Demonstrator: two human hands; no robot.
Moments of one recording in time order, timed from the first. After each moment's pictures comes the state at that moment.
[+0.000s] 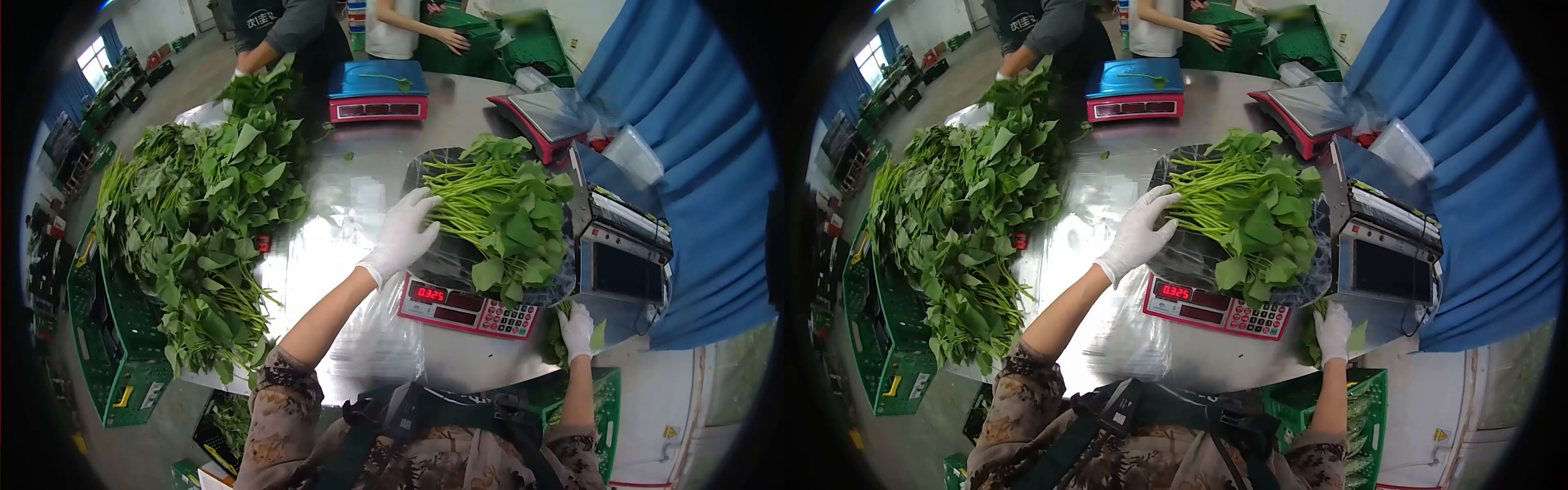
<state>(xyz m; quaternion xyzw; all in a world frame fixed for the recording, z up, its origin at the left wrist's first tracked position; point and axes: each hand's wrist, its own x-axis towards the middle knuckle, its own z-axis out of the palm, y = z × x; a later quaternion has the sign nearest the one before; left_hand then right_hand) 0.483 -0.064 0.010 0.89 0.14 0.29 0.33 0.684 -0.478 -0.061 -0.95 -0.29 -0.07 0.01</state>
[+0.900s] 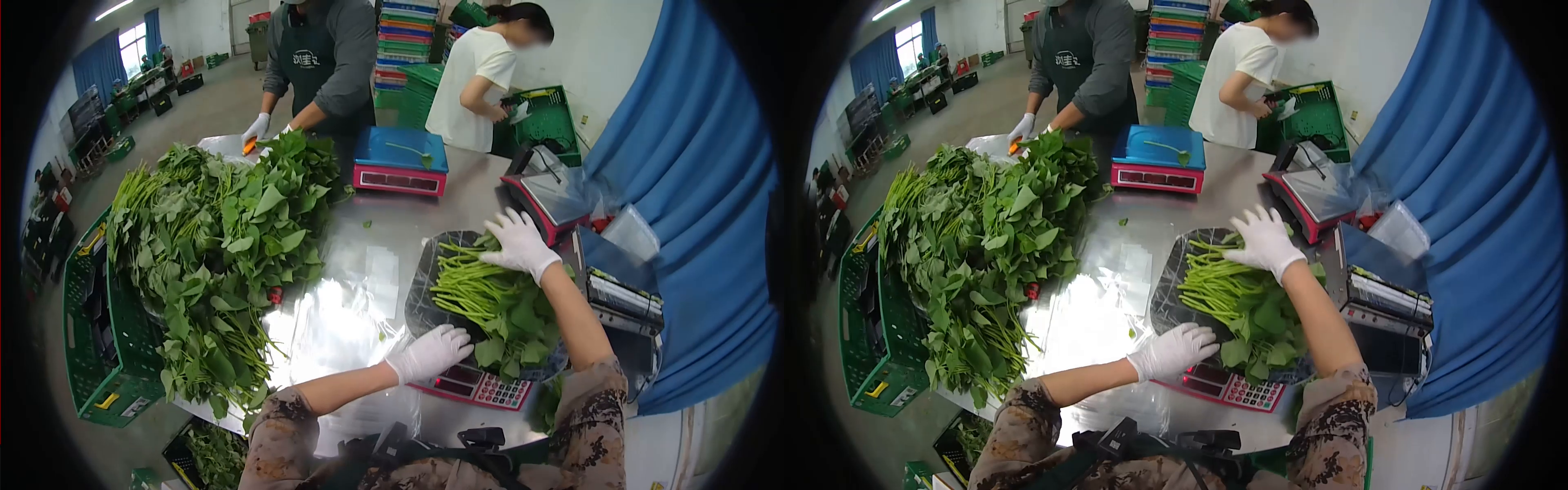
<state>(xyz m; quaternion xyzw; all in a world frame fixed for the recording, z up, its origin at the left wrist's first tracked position) 0.468 -0.109 -0.013 0.98 -0.14 0.12 0.07 0.729 -0.128 0.110 -0.74 -0.65 -0.12 -0.09</state>
